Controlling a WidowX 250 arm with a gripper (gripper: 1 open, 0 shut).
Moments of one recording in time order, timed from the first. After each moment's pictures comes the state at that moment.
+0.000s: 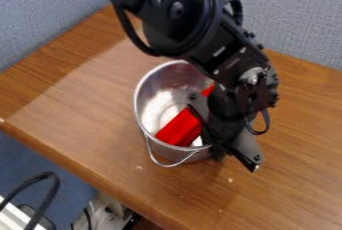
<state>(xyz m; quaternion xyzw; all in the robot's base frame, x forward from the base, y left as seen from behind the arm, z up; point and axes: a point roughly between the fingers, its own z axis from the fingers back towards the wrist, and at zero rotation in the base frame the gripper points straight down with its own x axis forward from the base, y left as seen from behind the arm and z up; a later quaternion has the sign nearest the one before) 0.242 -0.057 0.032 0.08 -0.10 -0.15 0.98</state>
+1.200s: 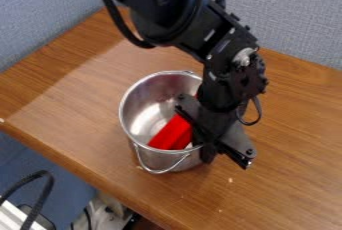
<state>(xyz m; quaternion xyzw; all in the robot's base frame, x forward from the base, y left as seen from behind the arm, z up) 0.235 -0.054 0.036 0.06 -0.07 -0.12 0.99</state>
